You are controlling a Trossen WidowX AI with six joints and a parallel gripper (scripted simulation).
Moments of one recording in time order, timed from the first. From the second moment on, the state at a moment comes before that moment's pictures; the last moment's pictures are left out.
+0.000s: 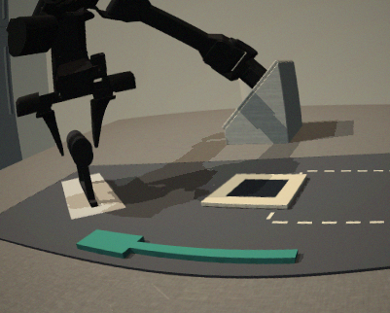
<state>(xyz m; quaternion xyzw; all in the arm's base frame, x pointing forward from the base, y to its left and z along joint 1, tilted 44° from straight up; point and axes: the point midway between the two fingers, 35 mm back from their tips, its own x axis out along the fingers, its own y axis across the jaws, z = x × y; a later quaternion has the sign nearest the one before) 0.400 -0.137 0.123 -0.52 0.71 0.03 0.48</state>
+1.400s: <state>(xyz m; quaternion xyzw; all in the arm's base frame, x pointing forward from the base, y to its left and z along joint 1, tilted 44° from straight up) 0.402 -0.113 0.149 -0.50 0.71 0.01 0.50</state>
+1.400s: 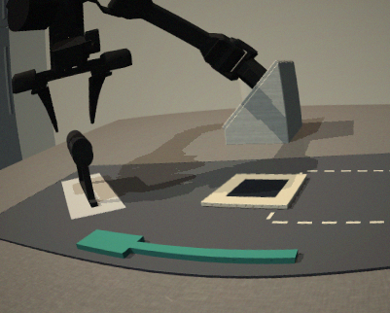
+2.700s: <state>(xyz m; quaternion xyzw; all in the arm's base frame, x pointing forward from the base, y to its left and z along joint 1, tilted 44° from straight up) 0.400 -0.137 0.124 -0.50 0.71 0.01 0.49</state>
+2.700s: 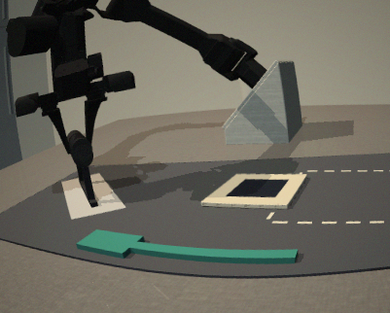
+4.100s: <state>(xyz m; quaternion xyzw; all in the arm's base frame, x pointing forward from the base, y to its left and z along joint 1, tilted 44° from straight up) 0.401 -0.137 0.124 -0.67 0.63 0.32 0.23</state>
